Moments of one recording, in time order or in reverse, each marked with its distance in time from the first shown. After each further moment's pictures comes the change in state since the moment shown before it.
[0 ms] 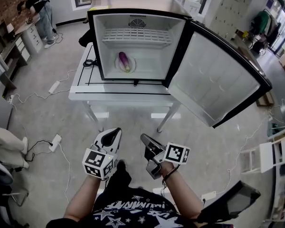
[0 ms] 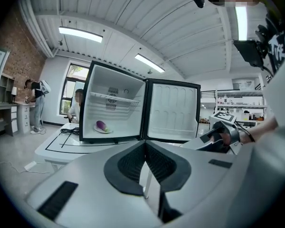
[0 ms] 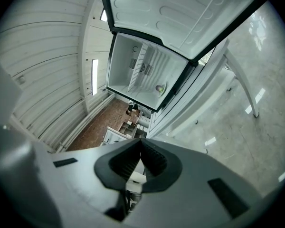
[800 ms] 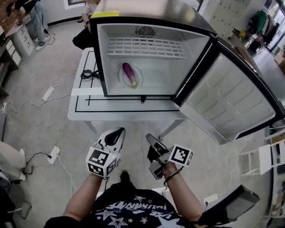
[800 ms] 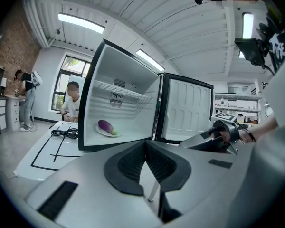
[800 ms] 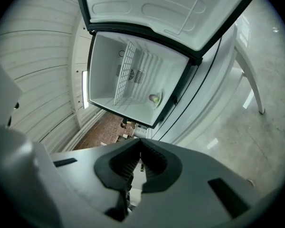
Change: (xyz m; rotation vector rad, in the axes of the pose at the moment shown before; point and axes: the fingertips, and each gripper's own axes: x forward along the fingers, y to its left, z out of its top) left arm 0.089 0.116 0.009 -0.022 0.023 -0.095; right arm 0.108 -0.032 0.077 0.077 -0.136 -0.034
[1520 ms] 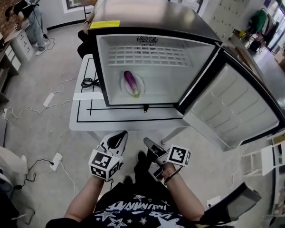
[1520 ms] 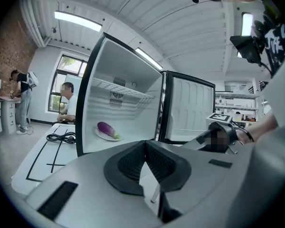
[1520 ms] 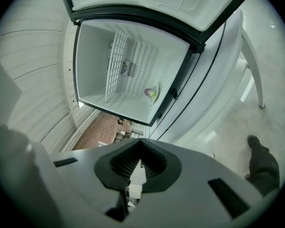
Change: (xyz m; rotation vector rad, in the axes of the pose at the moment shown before) left arm 0.025 0.028 0.010 0.024 0.012 -0.020; right arm 0.045 -0.014 0.003 0.066 0.064 -0.043
